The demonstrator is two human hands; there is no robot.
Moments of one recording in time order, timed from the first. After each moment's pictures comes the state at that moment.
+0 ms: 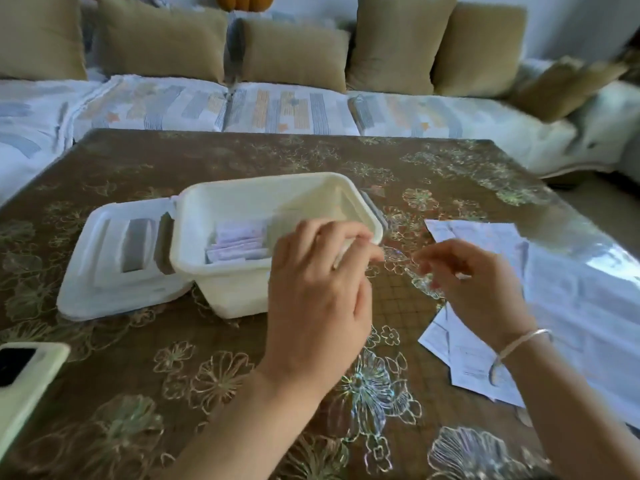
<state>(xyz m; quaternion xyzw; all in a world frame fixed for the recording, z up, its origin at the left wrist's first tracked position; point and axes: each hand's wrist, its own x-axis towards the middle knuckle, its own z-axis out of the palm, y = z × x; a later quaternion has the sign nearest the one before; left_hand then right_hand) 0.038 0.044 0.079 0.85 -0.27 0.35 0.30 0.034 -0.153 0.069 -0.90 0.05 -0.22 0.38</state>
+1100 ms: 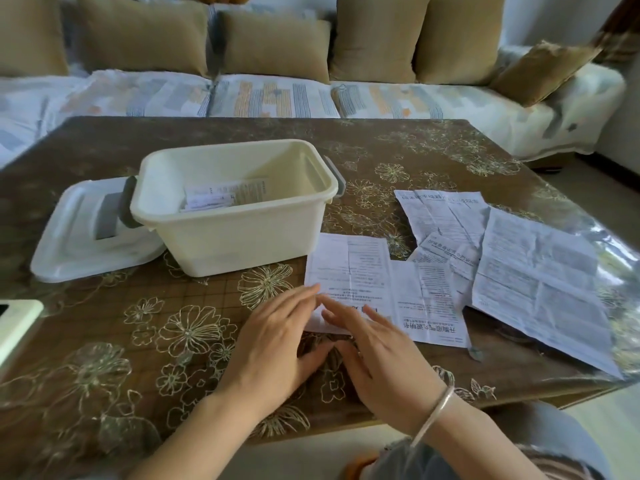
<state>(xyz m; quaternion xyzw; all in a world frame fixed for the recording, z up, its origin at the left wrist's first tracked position) -0.009 0.055 -0.028 0.91 -0.32 0.11 0.25 -0.064 -0.112 -0.010 -0.96 -0.13 -0.04 0.26</state>
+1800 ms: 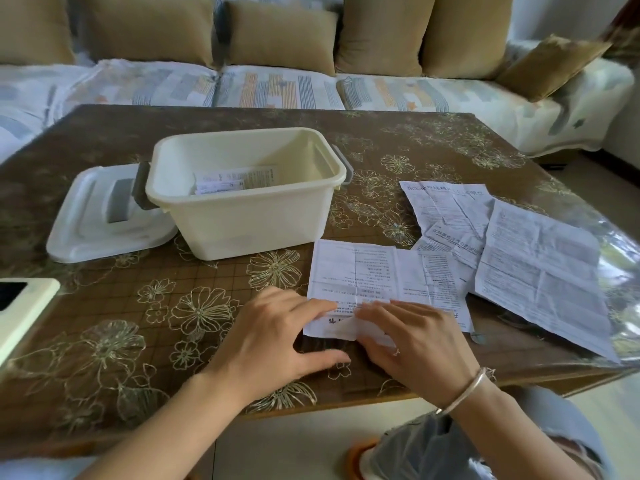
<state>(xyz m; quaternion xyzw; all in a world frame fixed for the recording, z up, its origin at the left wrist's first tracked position) -0.015 0.076 -0.023 0.87 -0.40 0.14 0.25 -0.072 -0.146 -0.016 -0.95 -0.19 -0.22 0.10</state>
